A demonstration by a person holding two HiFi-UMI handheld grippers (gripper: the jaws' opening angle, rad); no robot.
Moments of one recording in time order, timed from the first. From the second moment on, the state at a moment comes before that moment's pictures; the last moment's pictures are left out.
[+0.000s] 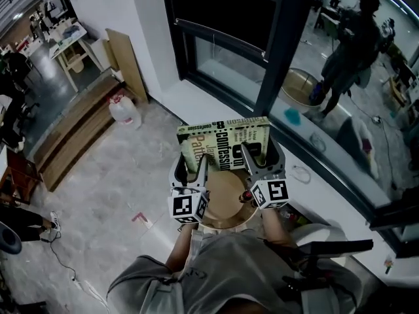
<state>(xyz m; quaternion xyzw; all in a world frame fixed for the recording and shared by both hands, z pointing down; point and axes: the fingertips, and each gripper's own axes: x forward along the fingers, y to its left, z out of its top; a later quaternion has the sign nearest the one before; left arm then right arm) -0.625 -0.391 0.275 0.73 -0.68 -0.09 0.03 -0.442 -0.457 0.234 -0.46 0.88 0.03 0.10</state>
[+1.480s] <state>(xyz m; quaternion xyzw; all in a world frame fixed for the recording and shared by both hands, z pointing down) -0.653 -0.378 0.727 0.63 -0.67 0.13 0.37 -0.479 -0.464 0.723 -0.45 0.83 -0.27 -0.18</state>
